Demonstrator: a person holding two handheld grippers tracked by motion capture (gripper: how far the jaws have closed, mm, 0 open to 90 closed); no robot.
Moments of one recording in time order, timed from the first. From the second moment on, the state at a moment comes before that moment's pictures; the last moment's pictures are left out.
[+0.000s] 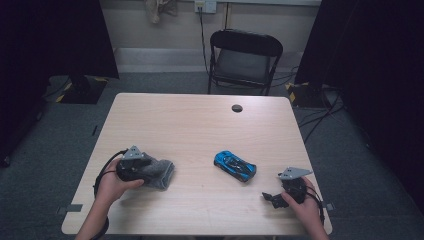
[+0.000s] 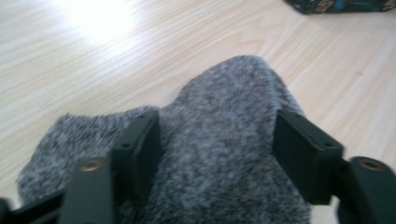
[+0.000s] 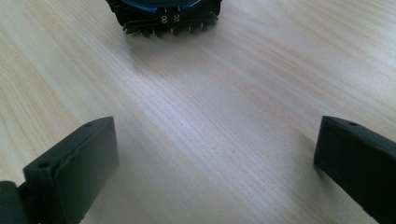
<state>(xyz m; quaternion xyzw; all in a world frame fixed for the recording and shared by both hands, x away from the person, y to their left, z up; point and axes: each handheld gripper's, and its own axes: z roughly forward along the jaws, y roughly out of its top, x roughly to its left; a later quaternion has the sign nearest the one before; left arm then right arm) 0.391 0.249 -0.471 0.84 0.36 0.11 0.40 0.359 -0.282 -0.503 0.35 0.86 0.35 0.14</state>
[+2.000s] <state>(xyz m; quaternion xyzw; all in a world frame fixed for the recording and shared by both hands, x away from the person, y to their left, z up) 0.381 0.242 -0.458 0.84 0.33 0.07 0.43 0.405 -0.217 -0.465 0.33 0.86 0.38 0.12</state>
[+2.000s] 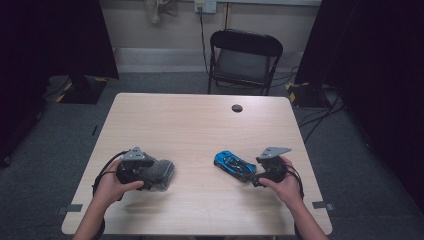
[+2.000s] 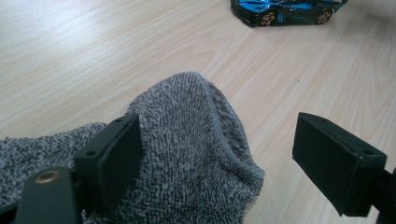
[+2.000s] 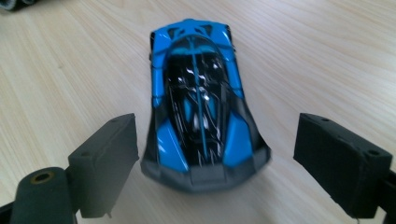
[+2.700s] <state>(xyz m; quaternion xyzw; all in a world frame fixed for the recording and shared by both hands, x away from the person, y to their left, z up) 0.382 0.241 -0.459 0.85 0.32 0.07 0.42 0.437 -0.168 -0.477 0.31 0.88 0.35 0.11</state>
